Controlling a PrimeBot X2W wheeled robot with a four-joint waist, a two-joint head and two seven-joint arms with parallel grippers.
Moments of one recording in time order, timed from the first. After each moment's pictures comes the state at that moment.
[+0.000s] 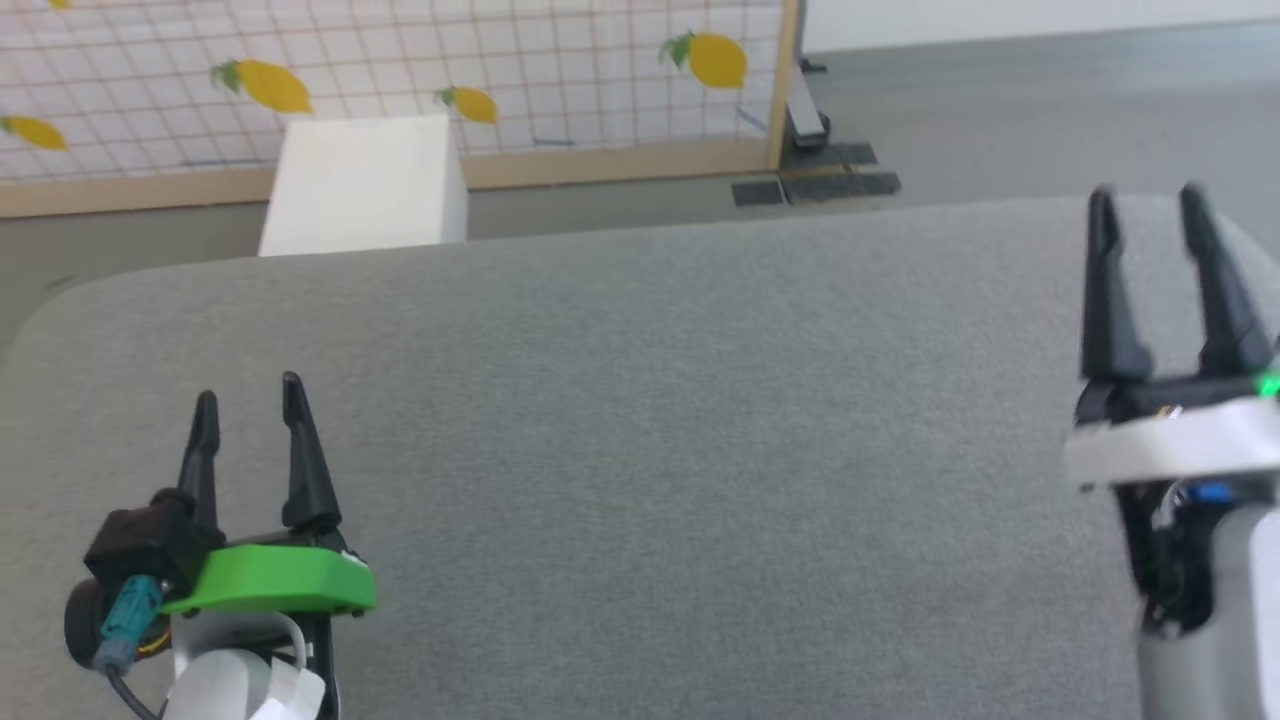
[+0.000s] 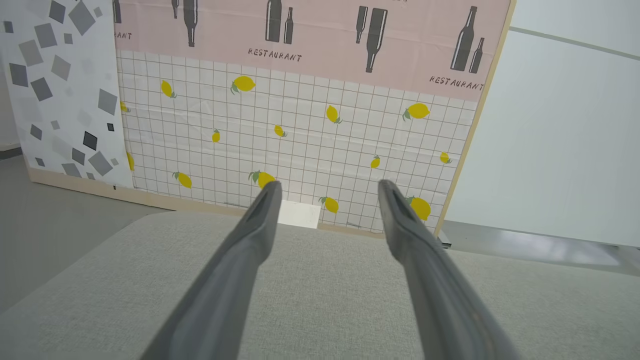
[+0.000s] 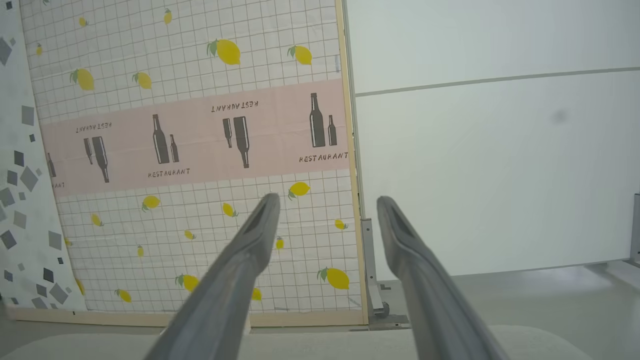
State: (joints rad) left arm -0.08 0.14 0.03 0.01 -0.30 0.07 -0.25; right arm -0.27 -0.09 -0.10 -0.05 0.24 0.13 -0.12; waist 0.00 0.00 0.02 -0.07
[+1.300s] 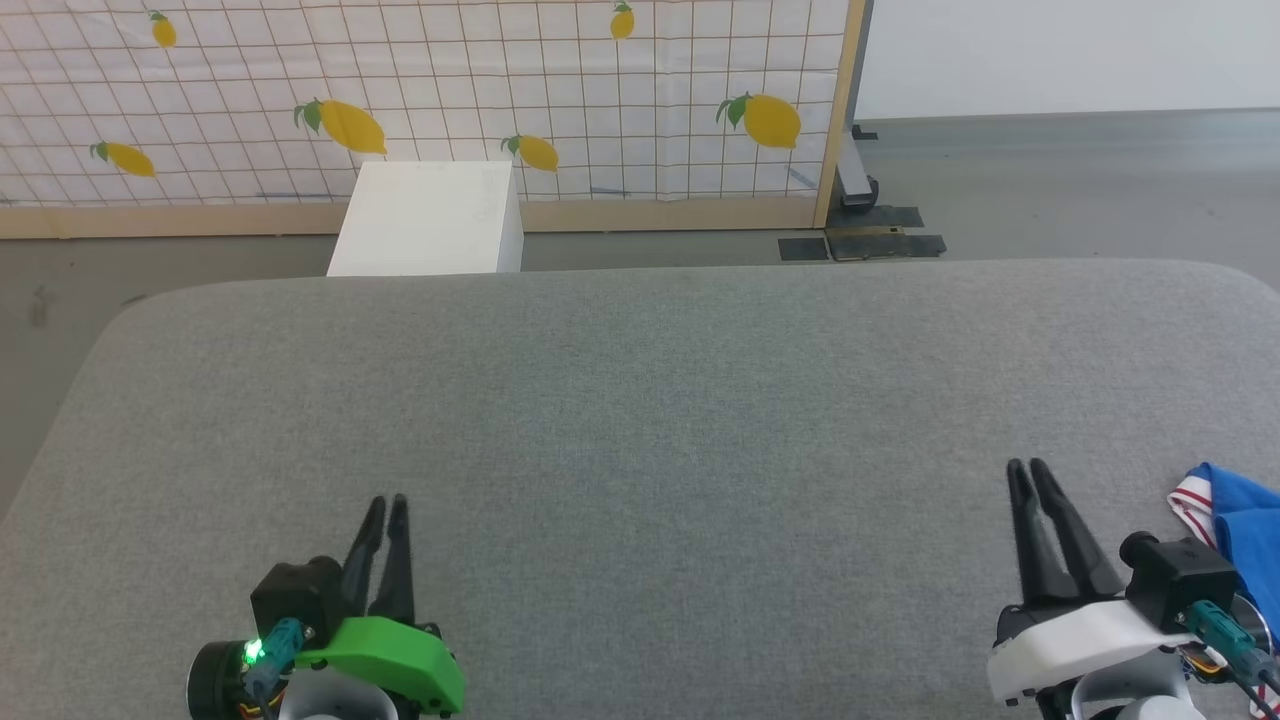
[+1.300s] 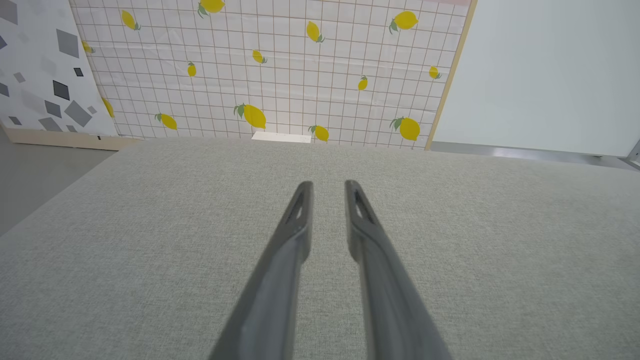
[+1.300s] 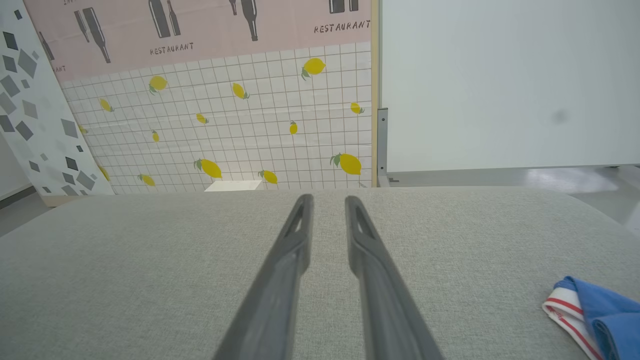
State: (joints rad) left arm -0.02 0.13 -0.13 0.22 -0.25 0.04 -0.23; right arm 0.01 -0.05 -0.04 0.14 0.13 0.13 -0.21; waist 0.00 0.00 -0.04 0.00
